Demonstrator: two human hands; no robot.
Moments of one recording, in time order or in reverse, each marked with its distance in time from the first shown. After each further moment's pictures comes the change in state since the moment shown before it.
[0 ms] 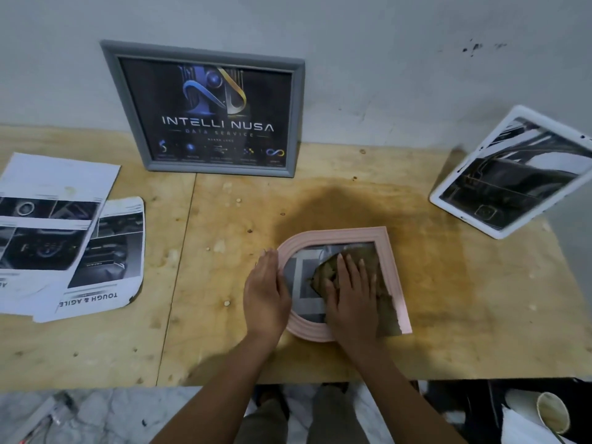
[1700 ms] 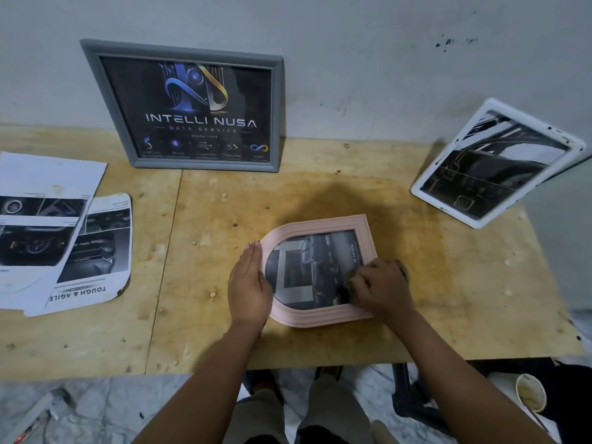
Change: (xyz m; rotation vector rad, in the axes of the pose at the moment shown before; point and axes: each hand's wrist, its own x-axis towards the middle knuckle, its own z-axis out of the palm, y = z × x) left_hand -0.004 -0.002 0.000 -0.003 -0.002 -0.033; right_hand 0.027 0.080 -0.055 0.033 -0.023 -0.275
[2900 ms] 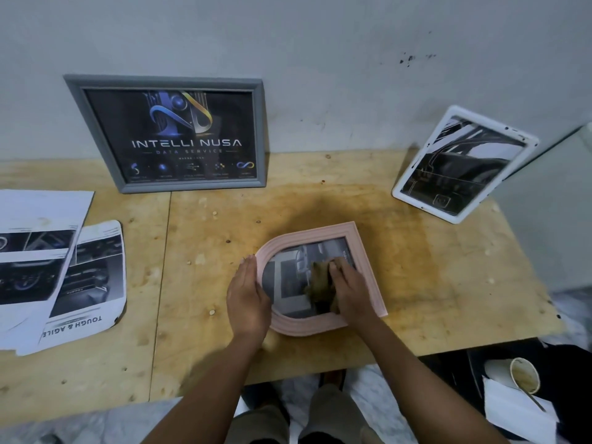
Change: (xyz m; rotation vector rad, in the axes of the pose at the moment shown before) left_hand 0.004 -0.001 0.000 -0.016 -0.018 0.034; right_hand 0.004 -0.075 0.000 0.739 0.046 0.328
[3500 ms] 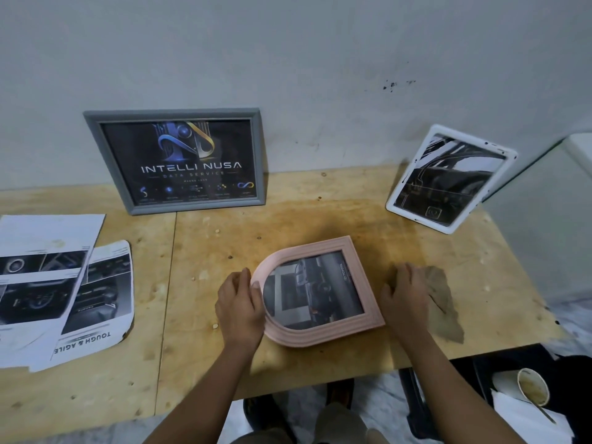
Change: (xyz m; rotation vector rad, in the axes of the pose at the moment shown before) left_hand 0.007 0.008 -0.025 0.145 -0.017 -0.081; right_hand -0.001 0.049 -0.075 -0.714 0.336 0.198
